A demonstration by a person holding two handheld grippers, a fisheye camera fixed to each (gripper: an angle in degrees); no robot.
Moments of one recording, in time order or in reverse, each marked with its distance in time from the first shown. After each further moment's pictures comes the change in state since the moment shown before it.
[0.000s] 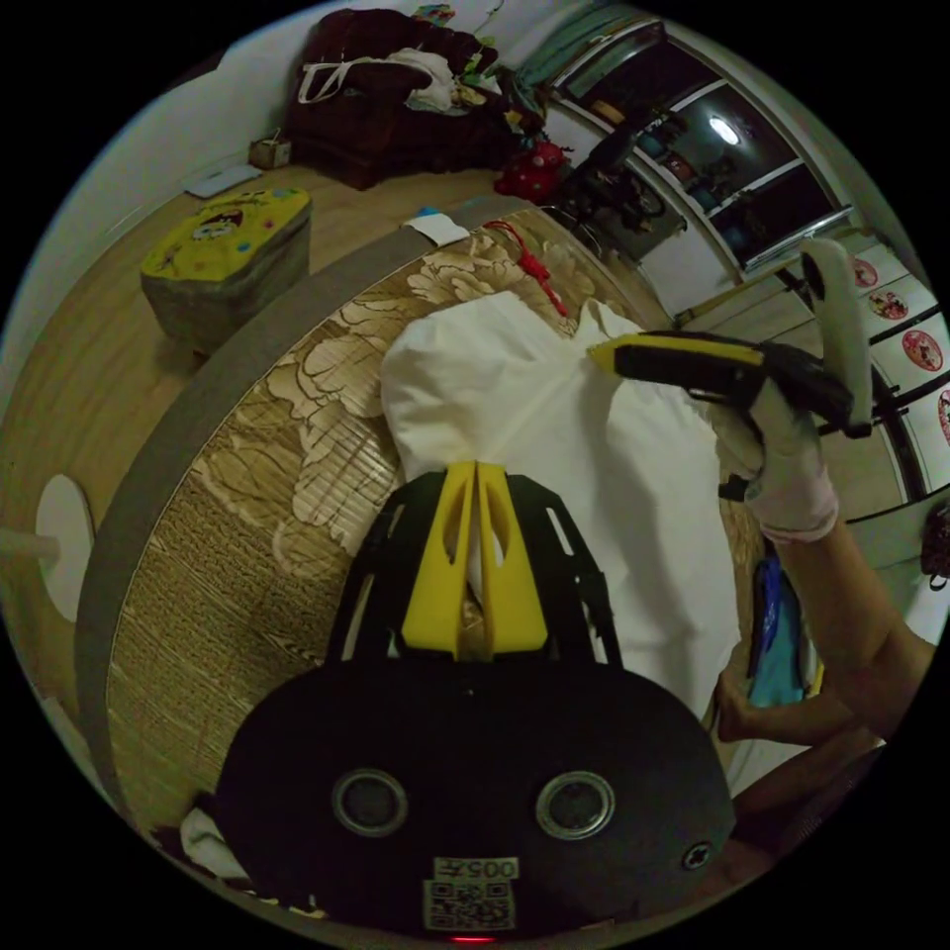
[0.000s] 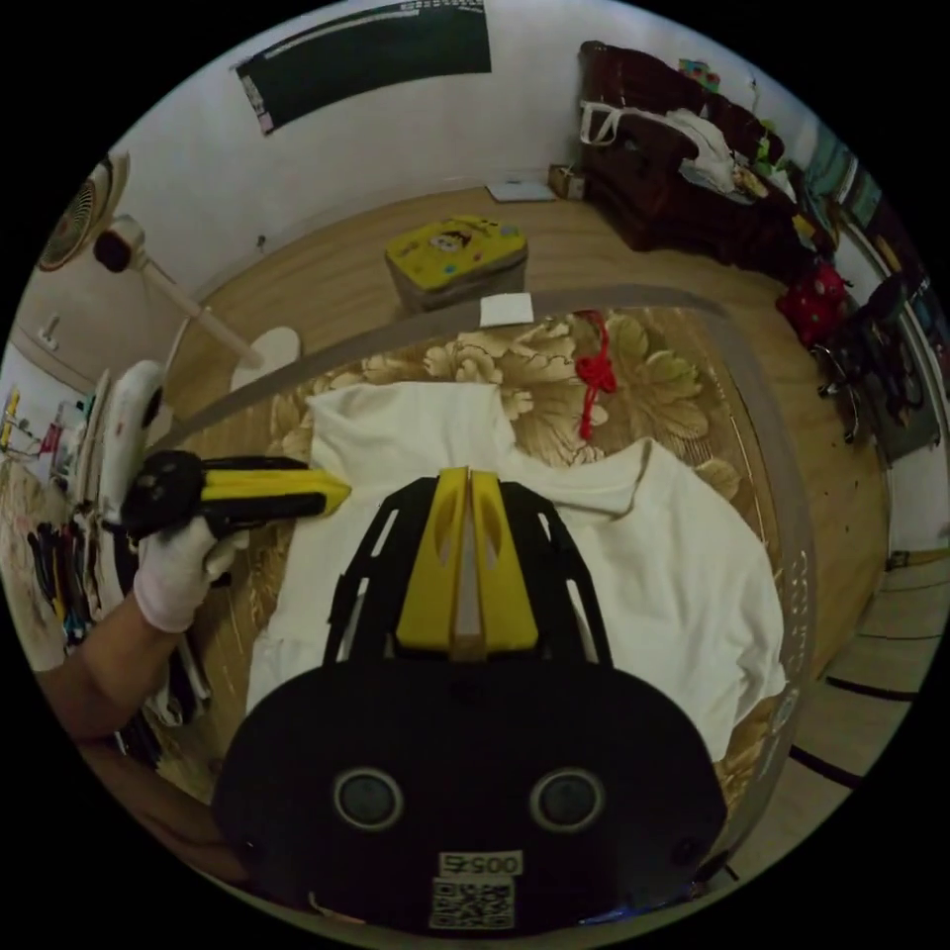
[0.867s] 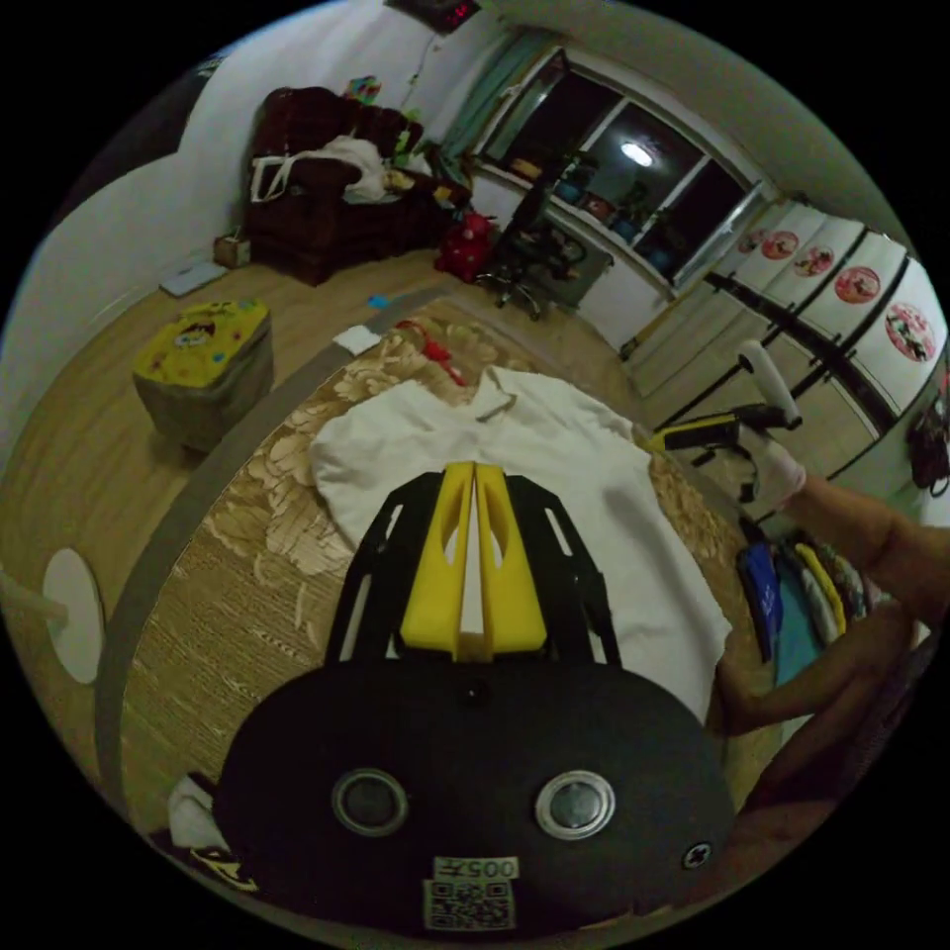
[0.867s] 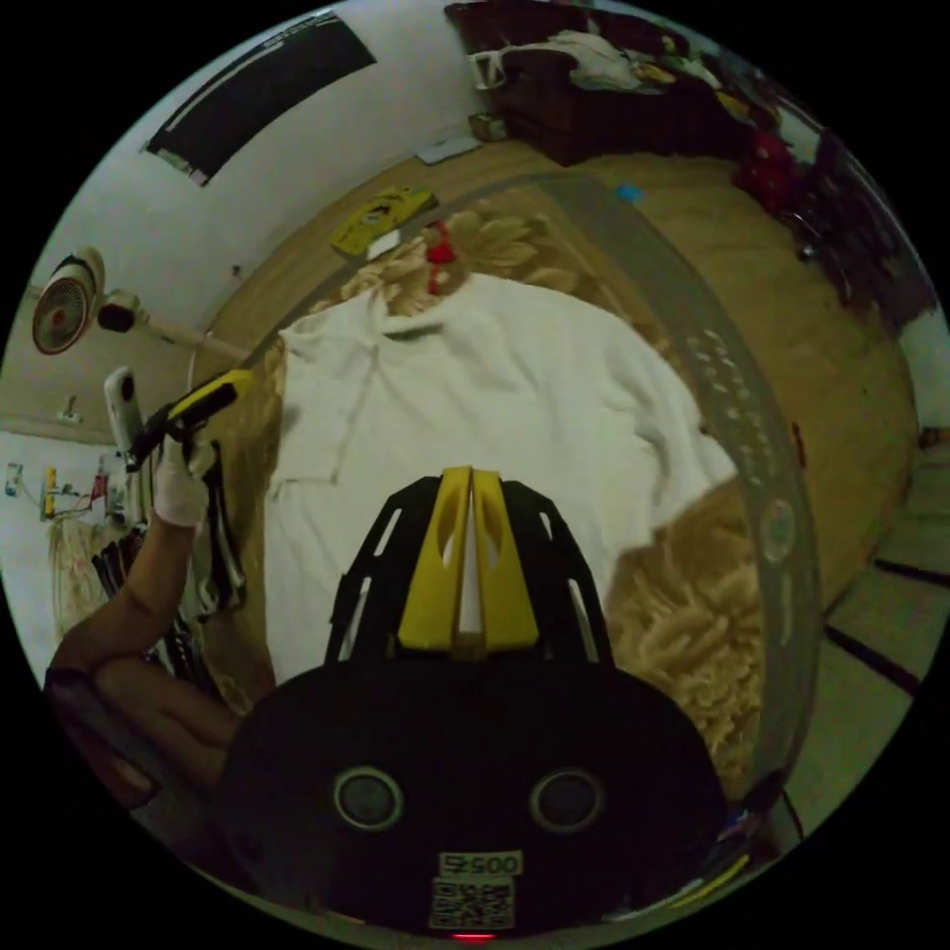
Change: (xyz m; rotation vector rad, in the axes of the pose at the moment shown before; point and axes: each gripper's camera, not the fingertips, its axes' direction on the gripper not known) left arm 0.280 0.075 0.181 0.550 -0.458 0.309; right arm 0.266 0.232 -0.095 -0.070 -0.125 0.225
